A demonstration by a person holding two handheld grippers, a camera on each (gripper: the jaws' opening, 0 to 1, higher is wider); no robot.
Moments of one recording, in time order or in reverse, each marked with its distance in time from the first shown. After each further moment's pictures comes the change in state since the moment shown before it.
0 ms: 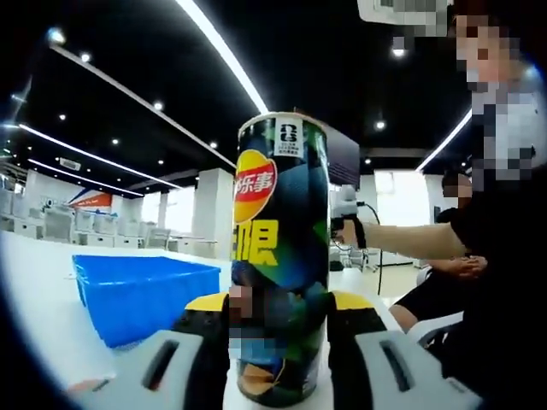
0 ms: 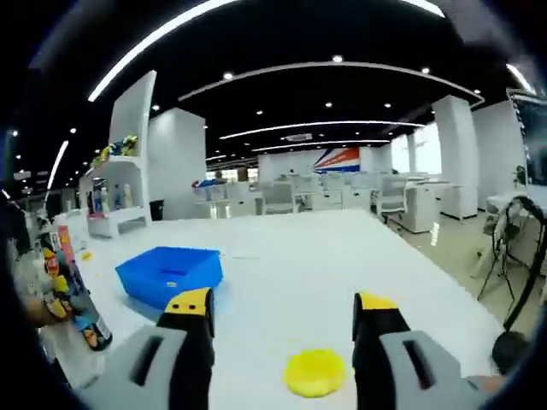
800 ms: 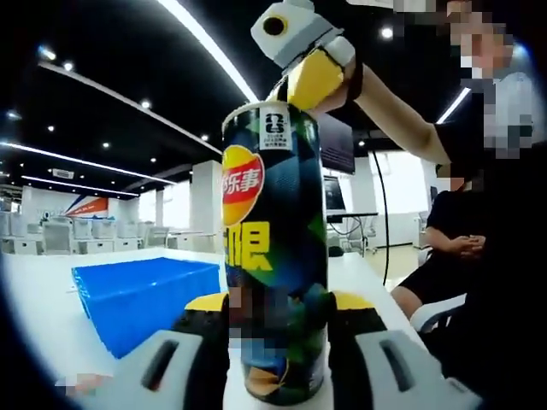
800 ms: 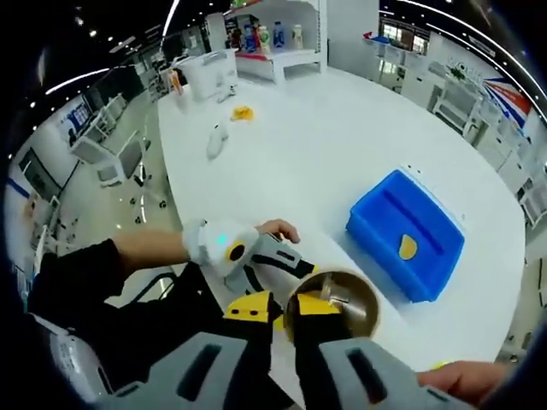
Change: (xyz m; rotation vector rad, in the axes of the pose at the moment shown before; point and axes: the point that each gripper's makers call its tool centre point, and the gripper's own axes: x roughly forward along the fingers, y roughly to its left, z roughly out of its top) left arm 0.001 -0.002 -0.001 0.073 0.060 -0.018; right arm -0.080 0.413 0.040 -0.459 0.917 0.819
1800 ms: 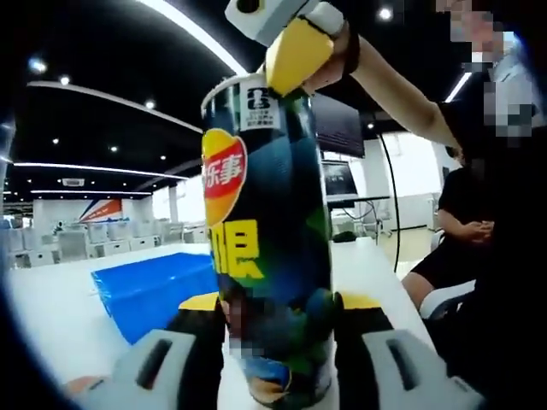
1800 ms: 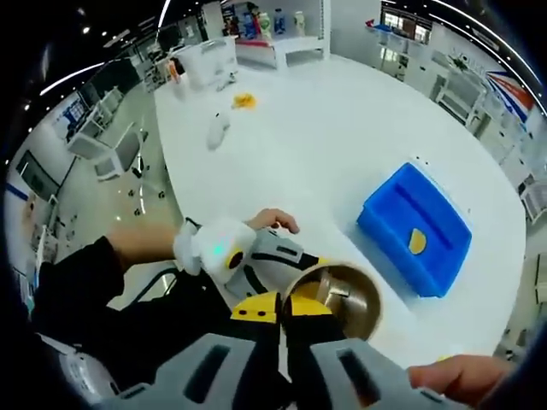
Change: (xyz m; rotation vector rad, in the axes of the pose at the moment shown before) left arm -0.013 -0.002 -0.001 0.070 0.069 0.085; right arm 0.025 0.011 -0.012 -0.021 0.149 -0.069
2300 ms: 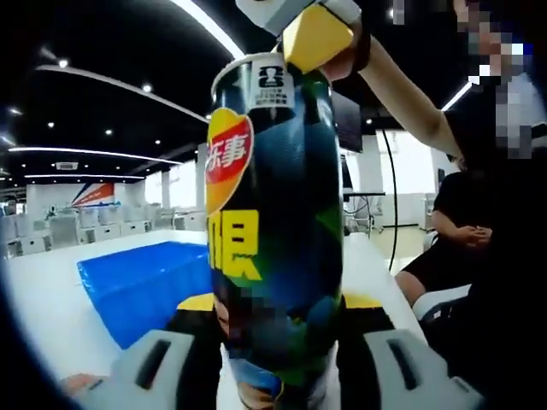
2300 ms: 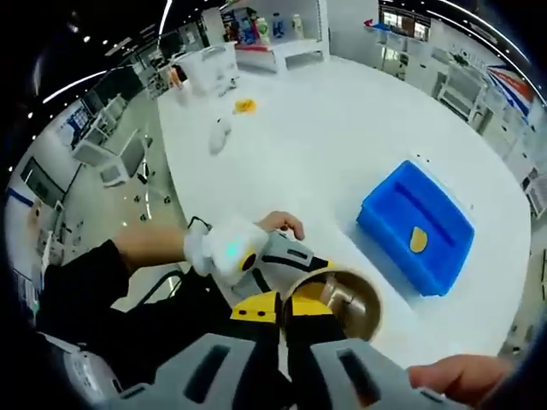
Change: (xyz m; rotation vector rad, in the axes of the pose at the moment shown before) left arm 0.020 0.000 -0.009 -0.059 0.068 -0.049; right arm -0.002 -0.005 0.001 0.026 -0.009 0.016
